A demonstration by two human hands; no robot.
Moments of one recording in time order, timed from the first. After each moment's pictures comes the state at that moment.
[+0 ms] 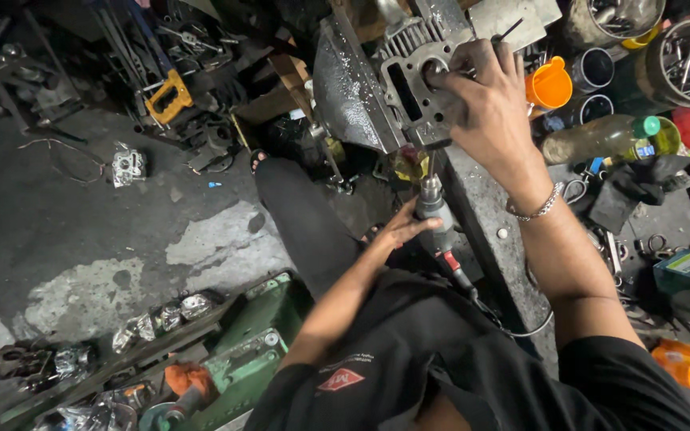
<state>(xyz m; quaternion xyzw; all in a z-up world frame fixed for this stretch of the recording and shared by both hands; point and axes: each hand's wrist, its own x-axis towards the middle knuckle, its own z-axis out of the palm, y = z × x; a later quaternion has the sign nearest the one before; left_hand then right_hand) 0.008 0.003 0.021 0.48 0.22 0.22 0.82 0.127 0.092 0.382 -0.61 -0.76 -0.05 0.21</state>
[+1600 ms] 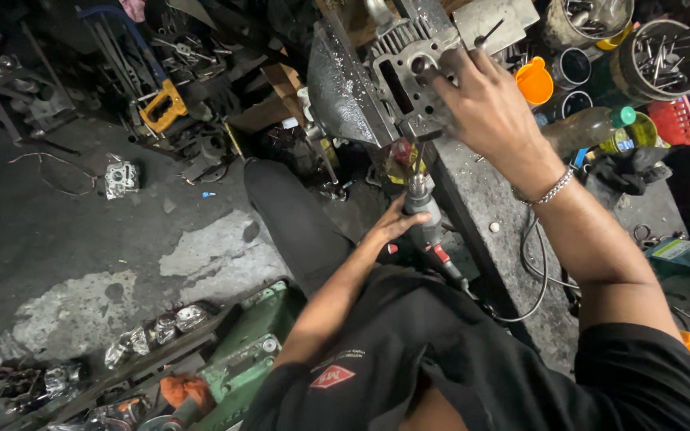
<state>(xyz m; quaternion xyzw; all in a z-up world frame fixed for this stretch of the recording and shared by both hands) -0.004 0.012 0.033 0.54 0.22 0.26 0.77 0.125 0.082 0.405 -0.56 -0.82 -0.10 0.07</state>
